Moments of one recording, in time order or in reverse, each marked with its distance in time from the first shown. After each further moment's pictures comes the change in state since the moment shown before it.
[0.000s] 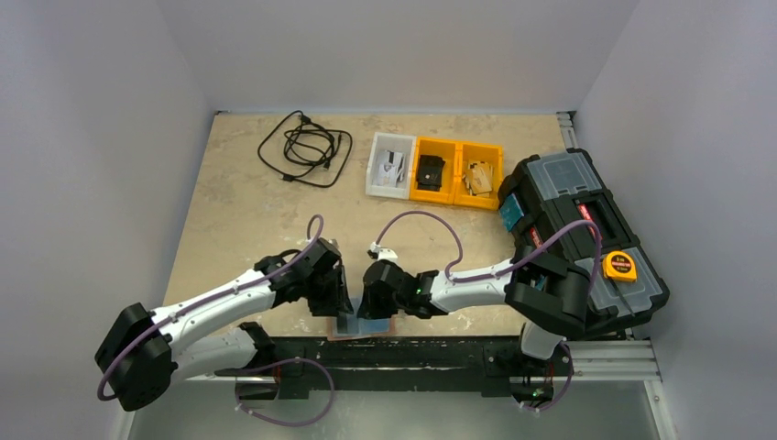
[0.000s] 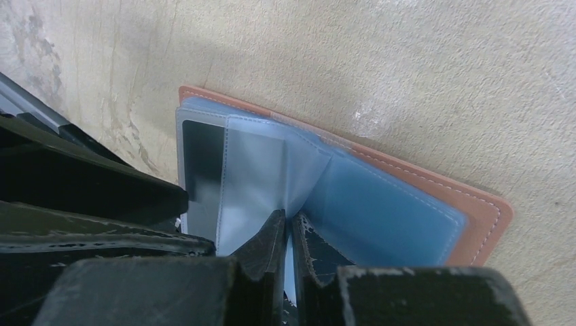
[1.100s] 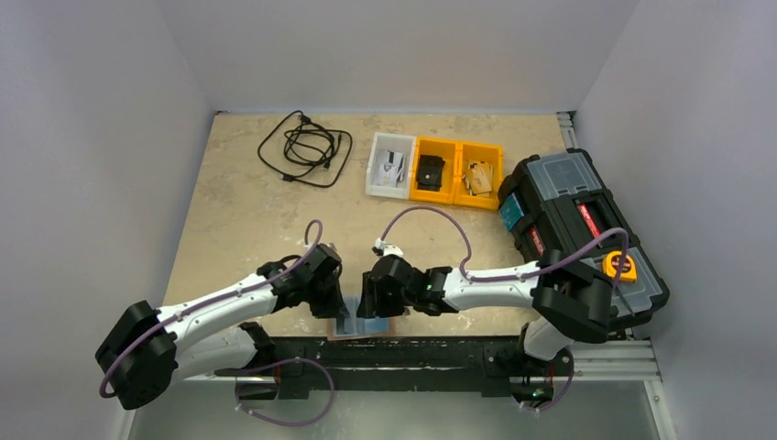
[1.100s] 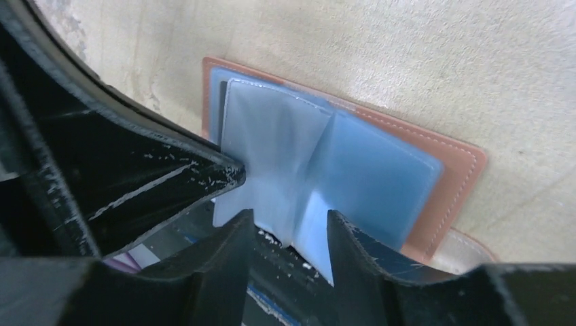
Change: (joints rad) left arm -0.021 0.039 -0.069 0.114 -0.004 -0.080; right arm -0.023 -0.101 -0.022 -0.069 -0.051 -0.021
